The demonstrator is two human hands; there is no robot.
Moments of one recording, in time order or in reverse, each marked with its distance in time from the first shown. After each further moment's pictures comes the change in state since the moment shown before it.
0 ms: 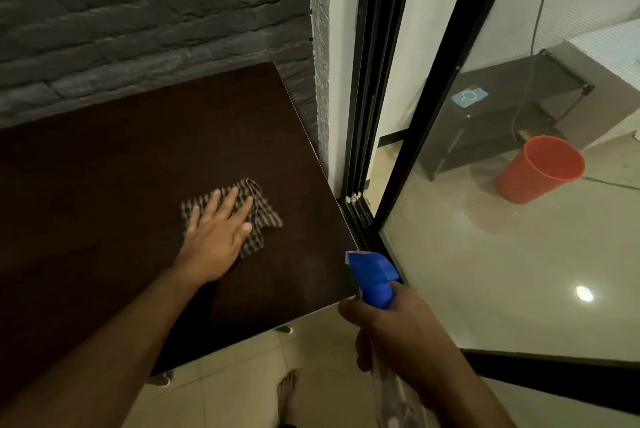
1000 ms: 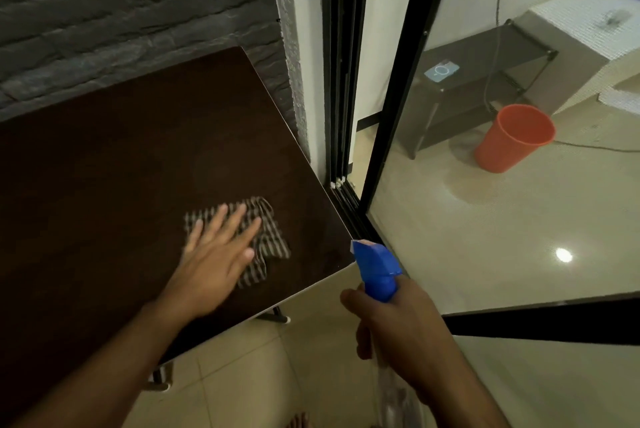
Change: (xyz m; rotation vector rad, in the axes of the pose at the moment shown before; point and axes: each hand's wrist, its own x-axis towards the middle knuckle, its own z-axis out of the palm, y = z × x) left_hand -0.051 0.013 0.019 0.008 0.014 0.304; right_hand -0.013 0.037 0.015 0.020 0.212 -0.035
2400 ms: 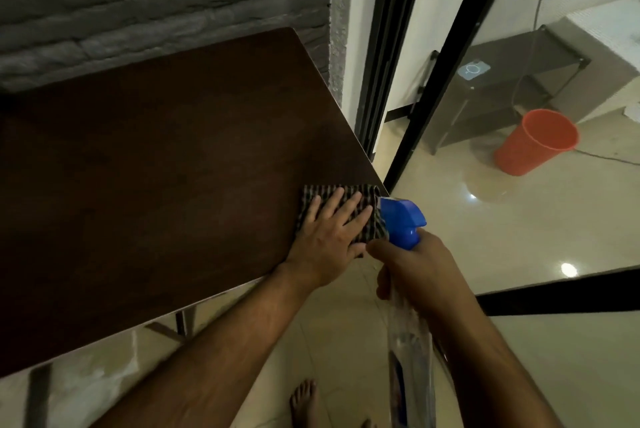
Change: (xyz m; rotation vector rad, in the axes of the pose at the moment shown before) left_hand -0.010 0.094 0.026 0.105 0.033 0.211; right_hand -0.026 -0.014 0.036 -0.100 0.058 -0.128
